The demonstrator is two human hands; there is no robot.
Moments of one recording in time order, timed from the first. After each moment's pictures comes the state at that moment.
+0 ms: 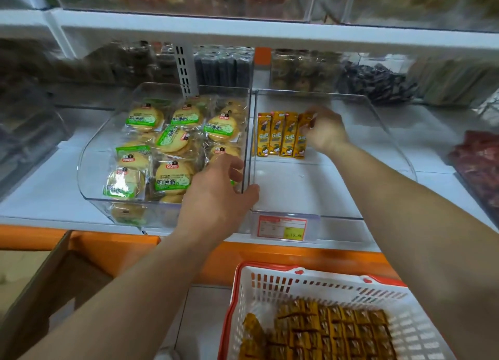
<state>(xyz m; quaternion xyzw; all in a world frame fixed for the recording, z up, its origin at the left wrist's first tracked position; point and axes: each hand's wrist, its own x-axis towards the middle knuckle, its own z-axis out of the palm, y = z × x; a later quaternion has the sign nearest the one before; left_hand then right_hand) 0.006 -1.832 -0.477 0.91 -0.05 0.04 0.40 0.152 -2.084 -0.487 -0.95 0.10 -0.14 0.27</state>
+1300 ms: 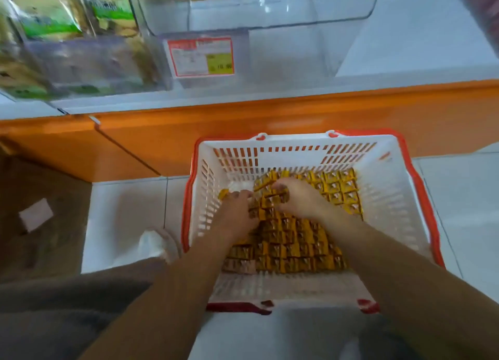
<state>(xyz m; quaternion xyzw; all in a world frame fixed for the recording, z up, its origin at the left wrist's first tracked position) -0.143 -1.894 -0.758 0.92 -0.10 -0.32 0.20 -0.155 -2.089 -0.760 -0.92 0.03 0.26 0.29</state>
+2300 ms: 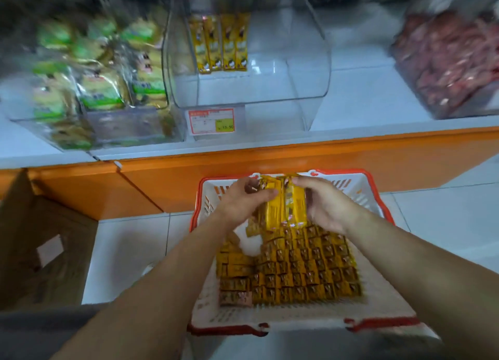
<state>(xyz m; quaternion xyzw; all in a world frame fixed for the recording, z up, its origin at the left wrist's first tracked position) -0.108 -1.920 -0.637 0.79 -0.02 -0.31 0.53 -0.167 -2.111 -0.628 -0.52 0.22 0.17 0.81</state>
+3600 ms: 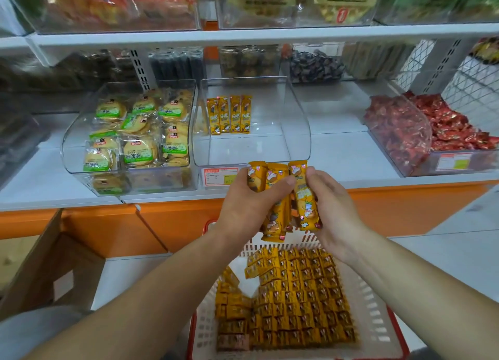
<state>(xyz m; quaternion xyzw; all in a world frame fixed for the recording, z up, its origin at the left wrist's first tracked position) -0.140 -1.934 -0.468 0.68 -0.07 -0.17 0.71 -0.184 -2.079 -0.467 -0.54 0.23 -0.06 0.80</state>
